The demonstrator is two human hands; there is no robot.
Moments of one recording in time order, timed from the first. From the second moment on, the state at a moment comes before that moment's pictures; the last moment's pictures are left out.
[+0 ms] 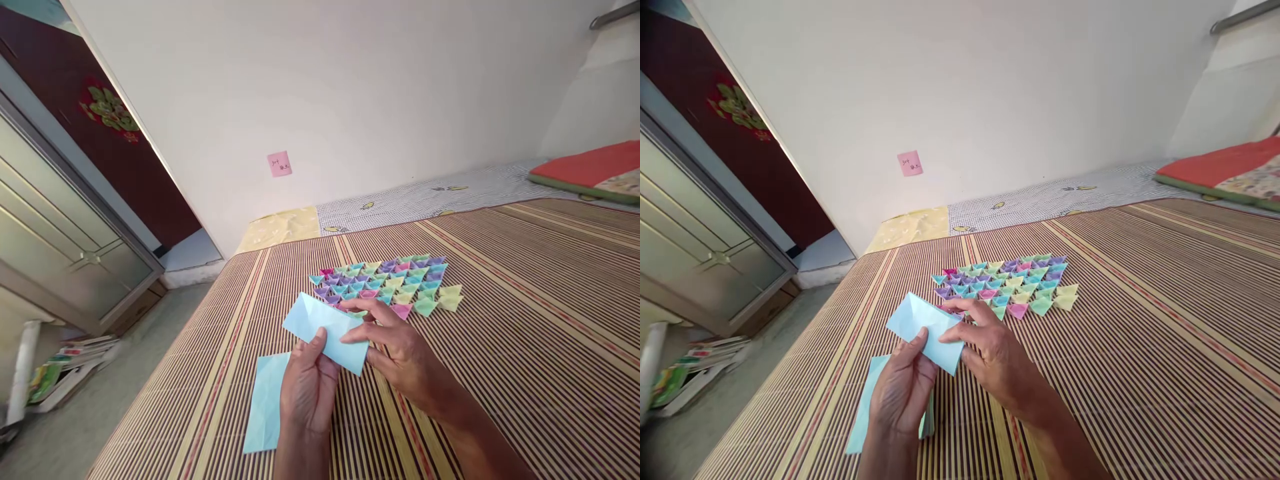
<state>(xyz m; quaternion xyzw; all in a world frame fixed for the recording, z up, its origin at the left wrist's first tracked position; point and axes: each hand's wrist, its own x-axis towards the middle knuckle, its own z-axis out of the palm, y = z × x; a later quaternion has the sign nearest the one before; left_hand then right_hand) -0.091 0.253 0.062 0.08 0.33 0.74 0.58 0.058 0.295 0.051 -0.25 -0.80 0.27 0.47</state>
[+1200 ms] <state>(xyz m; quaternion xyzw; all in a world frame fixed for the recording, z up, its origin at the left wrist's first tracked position) -0.083 0.251 0.051 0.21 0.34 0.72 0.57 0.047 0.291 0.056 -0.37 -0.70 0.27 0.55</state>
